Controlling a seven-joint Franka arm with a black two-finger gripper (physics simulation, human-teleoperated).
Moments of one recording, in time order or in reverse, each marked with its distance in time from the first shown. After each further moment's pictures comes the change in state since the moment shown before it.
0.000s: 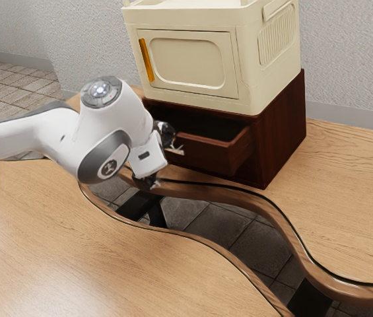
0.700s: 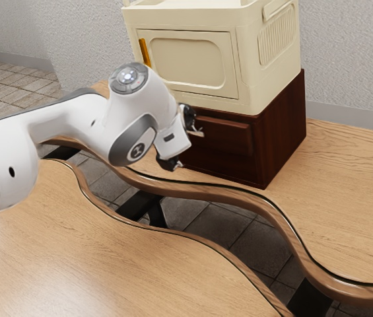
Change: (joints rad) arm -0.011 0.191 -0.002 0.247 0.003 0.004 -0.002
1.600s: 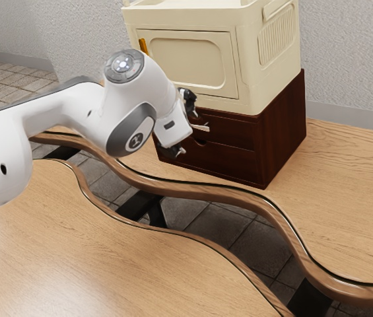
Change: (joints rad) arm -0.020 -0.006 0.005 0.053 0.006 0.009 -0.023
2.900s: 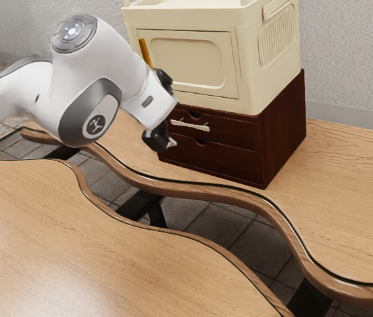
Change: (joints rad) arm -0.040 -0.254 -0.024 -0.131 -0.075 -0.113 -0.234
